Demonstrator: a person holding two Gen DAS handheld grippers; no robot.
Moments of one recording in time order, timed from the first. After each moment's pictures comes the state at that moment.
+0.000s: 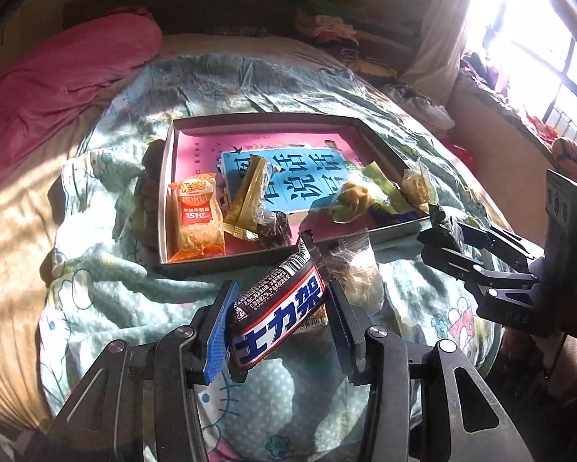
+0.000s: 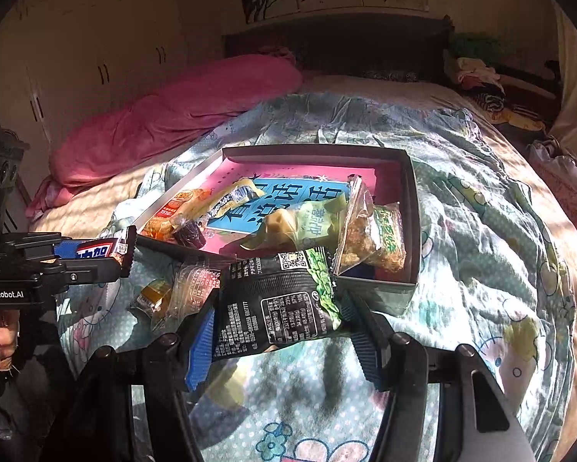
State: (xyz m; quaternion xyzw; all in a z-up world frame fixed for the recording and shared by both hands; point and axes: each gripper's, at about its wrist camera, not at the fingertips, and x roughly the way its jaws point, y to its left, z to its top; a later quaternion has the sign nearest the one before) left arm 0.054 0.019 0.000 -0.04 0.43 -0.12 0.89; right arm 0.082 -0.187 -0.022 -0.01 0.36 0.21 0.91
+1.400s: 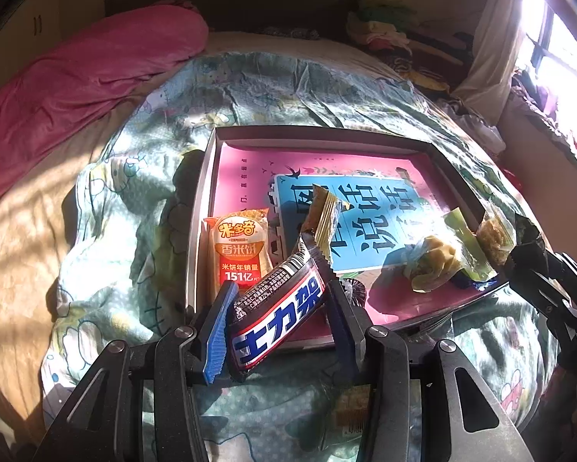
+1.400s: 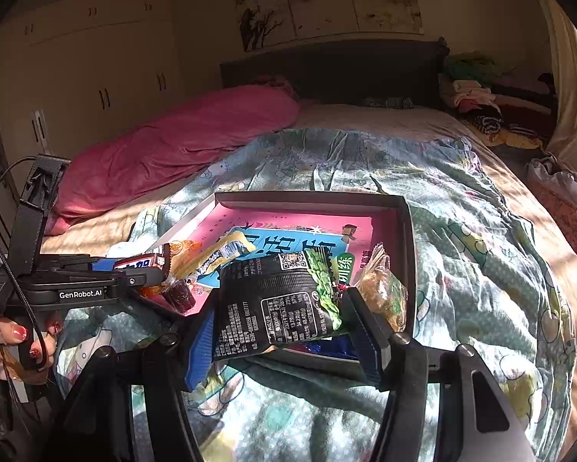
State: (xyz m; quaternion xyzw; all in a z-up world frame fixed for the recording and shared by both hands) left arm 0.123 0.028 -0.021 -0.05 0.43 -0.02 0.90; right arm 0.111 -0.187 -0.005 0.01 0.30 0.21 0.93
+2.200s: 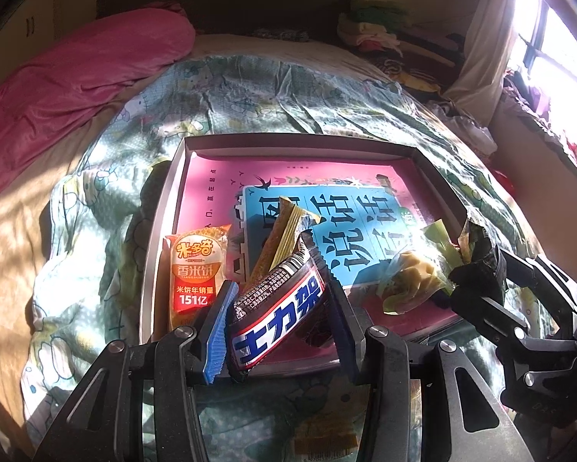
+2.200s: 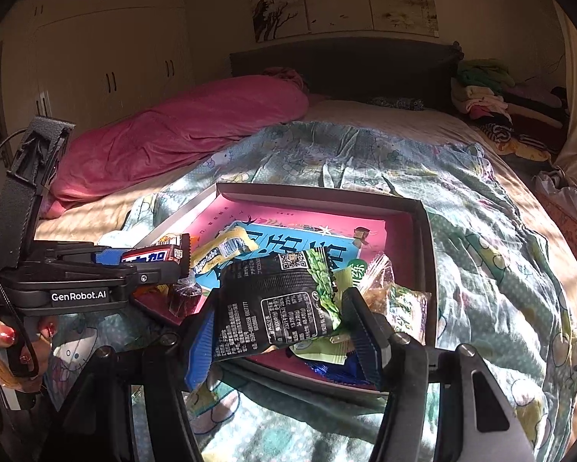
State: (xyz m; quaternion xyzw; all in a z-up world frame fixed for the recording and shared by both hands) left arm 0.138 0.005 -0.020 -0.05 0.43 -0.04 0.90; right arm 0.129 -0.166 -0.017 -0.04 0.31 0.23 0.92
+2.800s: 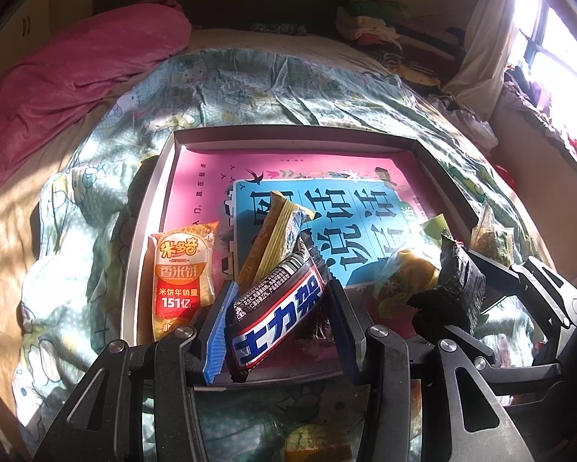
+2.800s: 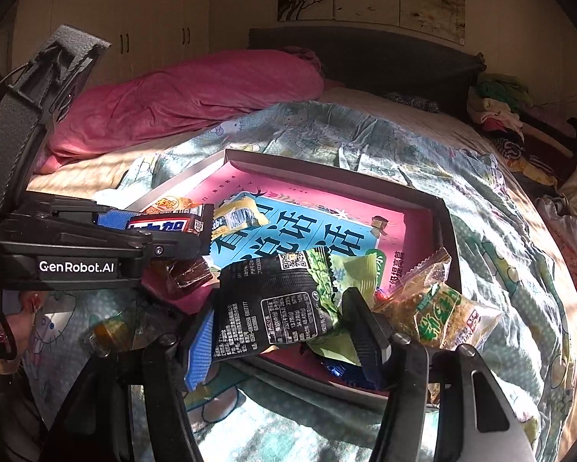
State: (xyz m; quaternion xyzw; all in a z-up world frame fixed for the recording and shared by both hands) left arm 0.147 -0.002 -0.028 -0.05 0.44 -0.04 0.90; right arm 0.135 -0.142 -0.034 -0.10 0.33 0.23 0.91
